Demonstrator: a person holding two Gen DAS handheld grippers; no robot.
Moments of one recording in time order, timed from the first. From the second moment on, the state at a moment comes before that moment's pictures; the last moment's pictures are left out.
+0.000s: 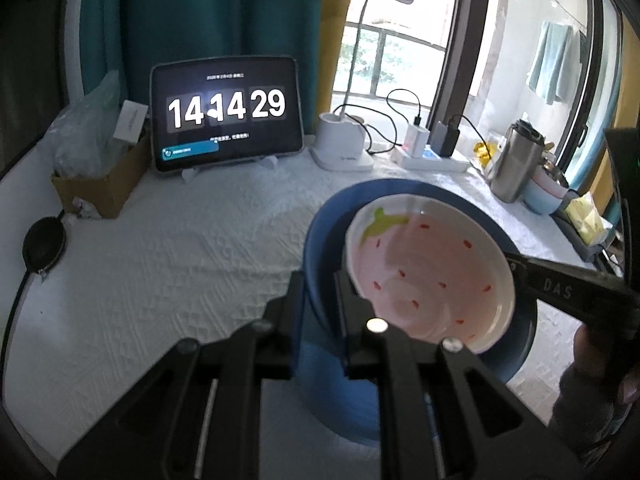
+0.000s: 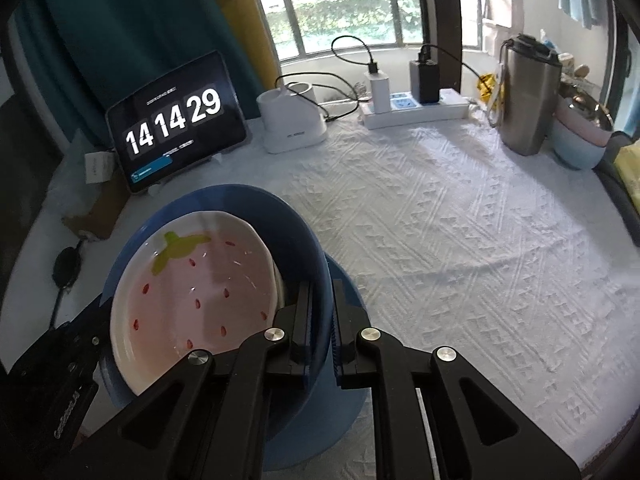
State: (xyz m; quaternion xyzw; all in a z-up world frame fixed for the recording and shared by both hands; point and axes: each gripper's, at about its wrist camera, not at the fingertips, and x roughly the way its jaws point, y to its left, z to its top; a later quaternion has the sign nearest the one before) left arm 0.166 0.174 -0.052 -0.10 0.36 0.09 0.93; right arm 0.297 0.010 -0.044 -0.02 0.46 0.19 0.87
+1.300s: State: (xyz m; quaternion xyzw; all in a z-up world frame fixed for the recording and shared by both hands) left arm 0.131 0.150 -0.044 -0.09 0.30 0.09 0.95; right arm 0.271 -0.019 -0.032 -0.03 0.44 0.18 0.88
